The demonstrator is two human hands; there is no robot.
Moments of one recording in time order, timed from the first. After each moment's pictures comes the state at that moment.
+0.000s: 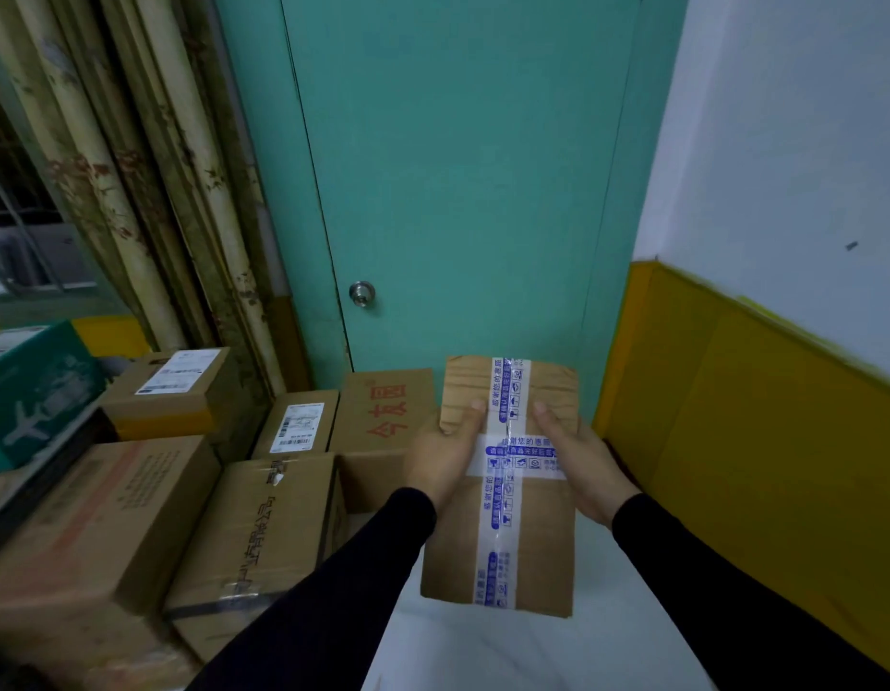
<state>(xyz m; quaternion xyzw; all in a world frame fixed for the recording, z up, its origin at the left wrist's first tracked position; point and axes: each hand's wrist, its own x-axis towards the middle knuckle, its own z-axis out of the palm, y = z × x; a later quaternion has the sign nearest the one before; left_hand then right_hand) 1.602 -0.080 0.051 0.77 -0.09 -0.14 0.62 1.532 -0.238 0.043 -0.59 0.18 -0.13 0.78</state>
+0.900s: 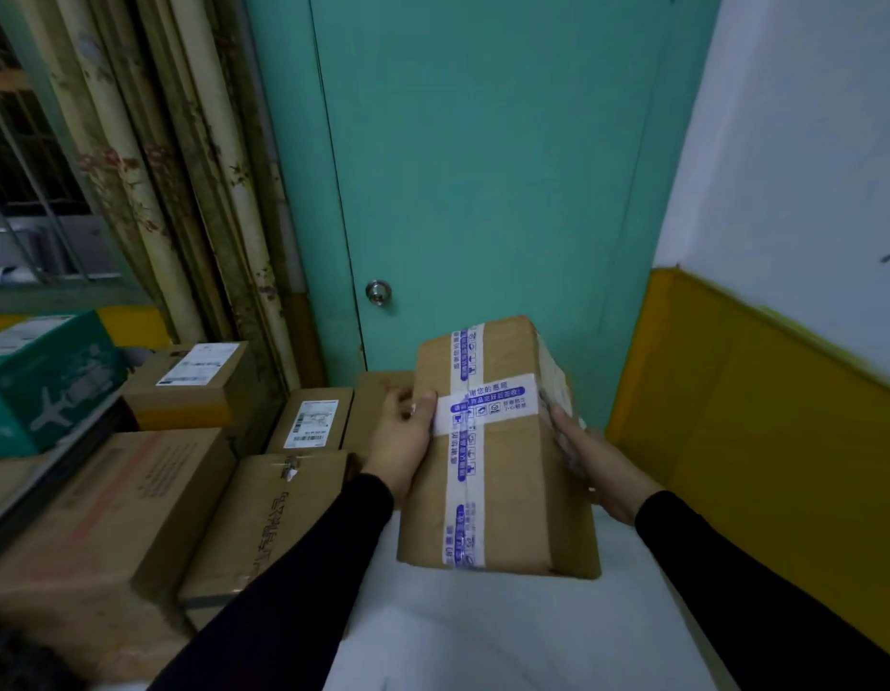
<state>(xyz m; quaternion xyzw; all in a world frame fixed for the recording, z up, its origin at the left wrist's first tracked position) 1.633 -0.040 0.073 0.73 -0.05 -0.14 0.67 1.545 -0.258 0.041 -0.65 0.22 -0.03 0.72</state>
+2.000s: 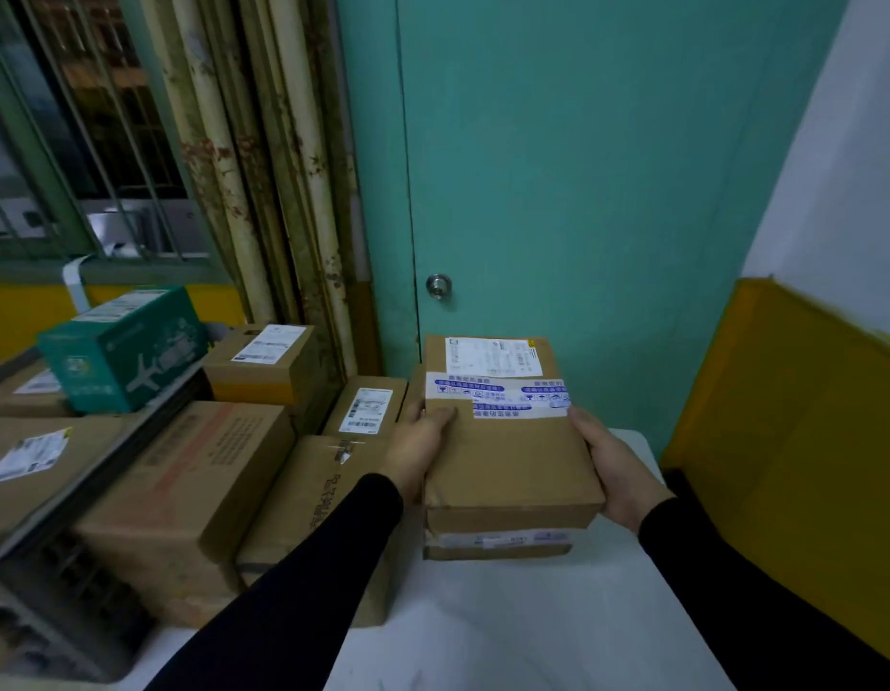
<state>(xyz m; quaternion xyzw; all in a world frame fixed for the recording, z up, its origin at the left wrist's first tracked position) 1.653 -0.007 0.061 0.69 0.04 -0.17 0.70 1.586 -0.220 0.044 -0.55 0.15 0.00 0.82</state>
